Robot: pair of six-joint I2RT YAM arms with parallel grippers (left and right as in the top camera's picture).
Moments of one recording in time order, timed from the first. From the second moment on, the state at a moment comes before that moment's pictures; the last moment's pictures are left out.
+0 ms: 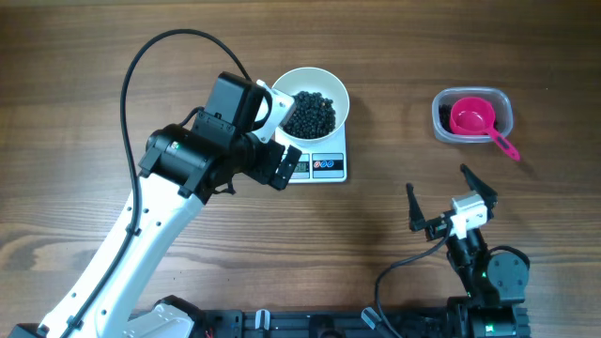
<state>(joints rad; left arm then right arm) -0.48 1.36 1.36 -1.04 0.09 0.05 0.03 0.02 0.01 0.01 -0.26 -0.19</state>
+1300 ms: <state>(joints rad) -0.47 1.29 1.35 -1.03 0.11 0.05 0.03 0.02 0.01 0.01 -0.23 -0.18</state>
